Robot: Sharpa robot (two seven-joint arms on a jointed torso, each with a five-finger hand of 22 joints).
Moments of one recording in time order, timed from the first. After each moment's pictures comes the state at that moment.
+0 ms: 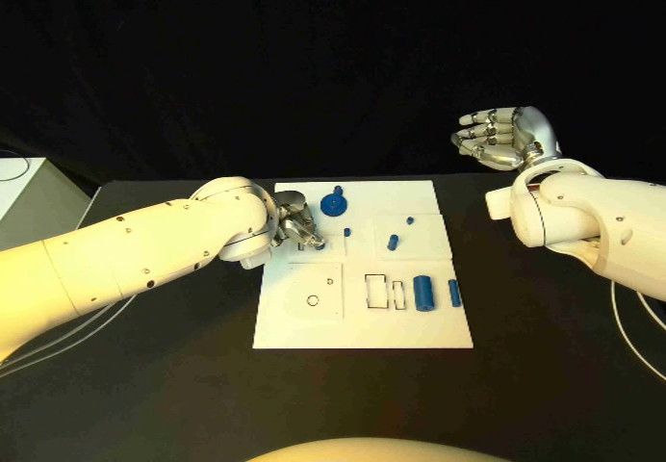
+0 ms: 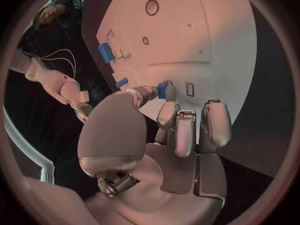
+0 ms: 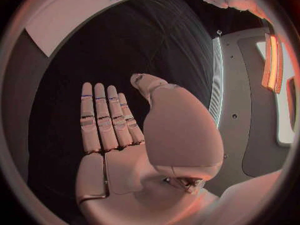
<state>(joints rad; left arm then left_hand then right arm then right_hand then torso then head) 1.23 -0.69 0.06 1.40 -1.13 0.05 -0.51 1.24 -0.20 0.61 0.24 0.42 0.95 0.08 0.51 0.77 1.34 0.00 1.28 1.08 1.47 -0.06 1.54 1.31 0.08 1.37 0.05 1.41 1.22 1.36 -0.78 -0.10 1.31 -0.46 -0.71 0.28 1.36 -0.26 0.47 0.17 0.36 0.86 0.21 0.13 0.32 1.03 0.18 0.12 0.06 0.99 0.15 0.08 0.42 0.18 0.95 0.26 0.06 0.11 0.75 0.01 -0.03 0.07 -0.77</state>
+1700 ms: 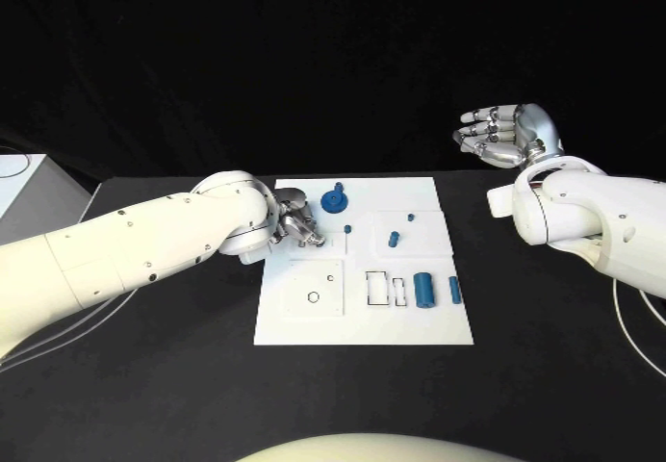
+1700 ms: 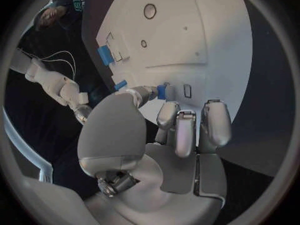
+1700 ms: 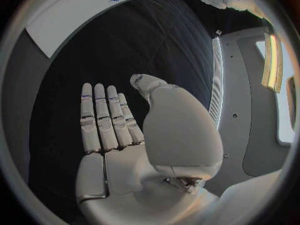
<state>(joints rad) 1.23 -0.68 0.06 1.38 -1.12 0.09 -0.52 1.23 -0.20 0.61 0.24 0.43 0.95 0.08 0.51 0.77 1.35 -0.01 1.28 1.08 1.47 -0.06 1.54 1.31 0.08 1.37 0.05 1.40 1.22 1.36 -0.78 -0.10 1.31 -0.46 -0.70 0.28 1.36 -0.26 0.46 0.17 0.36 0.86 0.22 0.13 0.31 1.03 0.18 0.12 0.06 0.98 0.15 0.07 0.40 0.18 0.94 0.26 0.06 0.09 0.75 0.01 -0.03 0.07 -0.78</state>
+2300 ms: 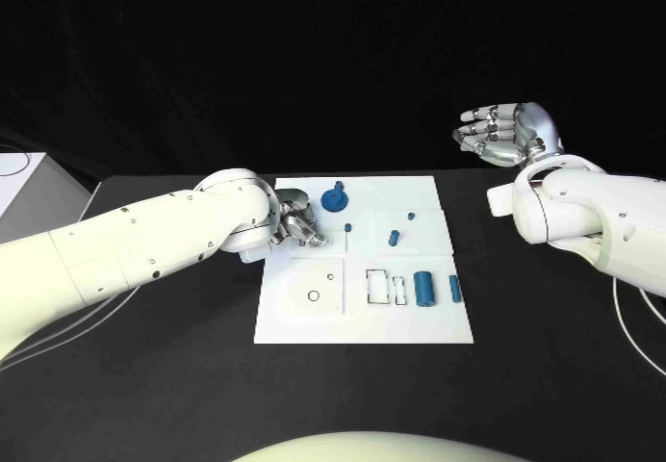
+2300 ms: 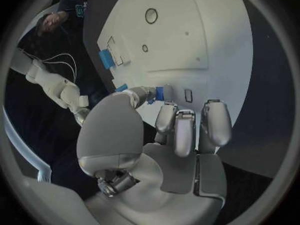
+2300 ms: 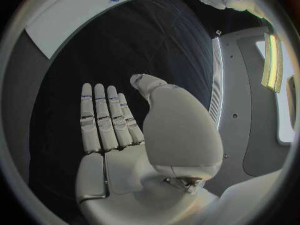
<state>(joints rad) 1.23 -0.67 0.06 1.37 -1.12 0.13 -0.52 1.17 -0.19 0.61 0.24 0.50 0.98 0.07 0.55 0.79 1.38 -0.02 1.32 1.14 1.46 -0.07 1.54 1.31 0.08 1.37 0.05 1.40 1.22 1.36 -0.78 -0.10 1.31 -0.46 -0.69 0.28 1.36 -0.26 0.46 0.17 0.38 0.86 0.22 0.12 0.31 1.03 0.18 0.11 0.06 0.98 0.15 0.07 0.40 0.18 0.94 0.27 0.06 0.09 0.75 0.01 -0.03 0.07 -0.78</state>
